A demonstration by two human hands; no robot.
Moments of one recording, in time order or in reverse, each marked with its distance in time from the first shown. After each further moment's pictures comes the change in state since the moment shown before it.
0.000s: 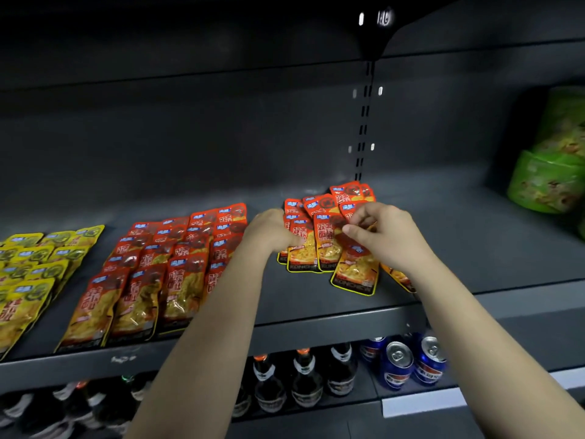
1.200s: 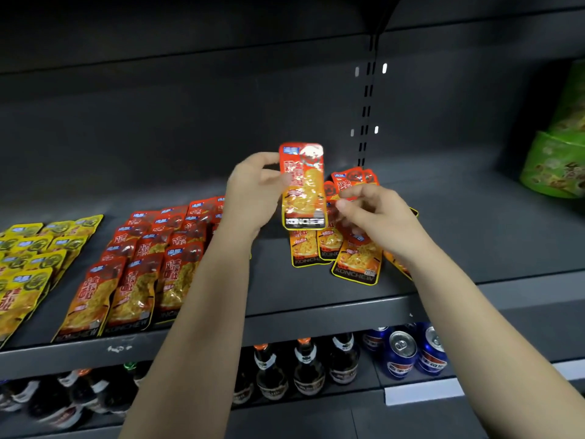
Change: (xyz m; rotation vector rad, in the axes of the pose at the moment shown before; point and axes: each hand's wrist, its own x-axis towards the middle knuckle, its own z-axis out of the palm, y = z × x) left_hand -0.023 0.009 -0.024 -0.629 0.319 0.273; right_hand 0.000 -0.007 0.007 0.454 -0.097 0.038
